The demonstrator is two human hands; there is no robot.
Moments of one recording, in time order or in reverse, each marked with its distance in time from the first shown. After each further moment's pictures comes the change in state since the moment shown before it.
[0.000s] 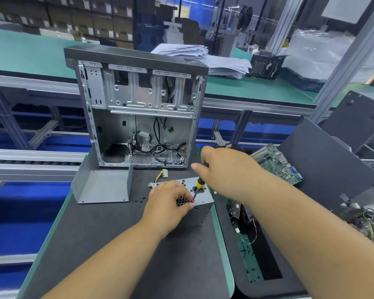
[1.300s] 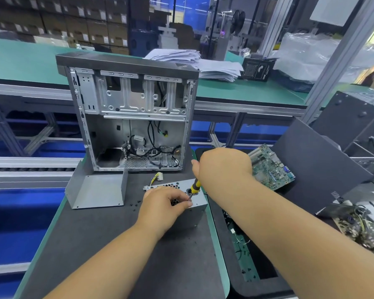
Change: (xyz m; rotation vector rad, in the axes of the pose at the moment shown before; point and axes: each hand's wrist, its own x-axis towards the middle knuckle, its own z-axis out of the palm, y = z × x) left_hand 0.001 0.007 0.004 -0.159 0.061 -0.024; right_hand 0.002 -0.008 0.002 -0.268 0.095 0.184
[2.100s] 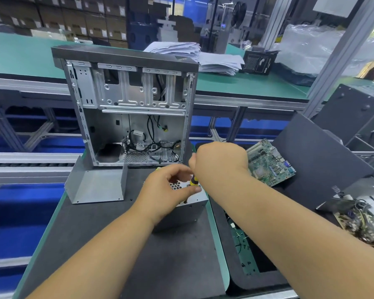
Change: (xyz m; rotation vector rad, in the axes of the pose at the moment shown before) left_hand 0.008 0.032 -0.023 -0.334 -0.030 0.034; right_hand 0.004 -0.009 -0.006 0.054 -0.077 0.056
